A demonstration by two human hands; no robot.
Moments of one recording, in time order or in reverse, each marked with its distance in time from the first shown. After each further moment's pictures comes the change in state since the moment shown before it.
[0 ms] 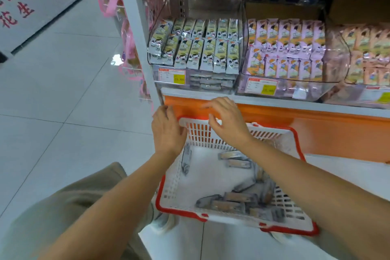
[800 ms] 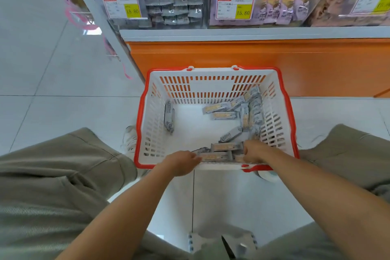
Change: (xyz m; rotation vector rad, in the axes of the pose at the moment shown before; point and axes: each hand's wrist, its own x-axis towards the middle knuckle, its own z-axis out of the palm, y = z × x) left_hand -0.158 0.009 0.093 0.142 -1.214 0.087; right_hand -0.241 0.078 0.029 -0.268 -1.161 0.912
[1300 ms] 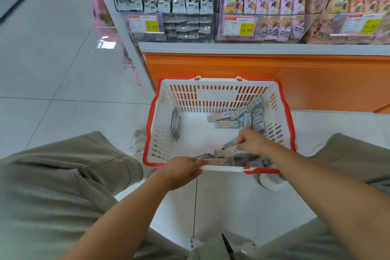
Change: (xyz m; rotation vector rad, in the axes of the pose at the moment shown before) left_hand -0.048 -0.010 0.007 0.302 0.232 0.327; right_hand -0.029 -0.017 -0.039 0.341 0.255 -0.195
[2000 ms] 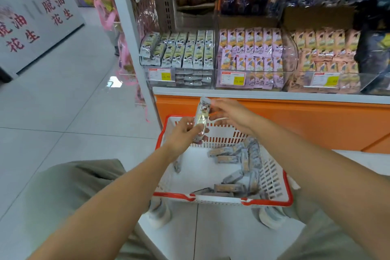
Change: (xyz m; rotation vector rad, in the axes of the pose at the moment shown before) left_hand 0.003 0.010 -0.147 -1.238 0.625 -0.142; right_hand -0.049 -0.134 -0.132 0.877 0.047 -0.391
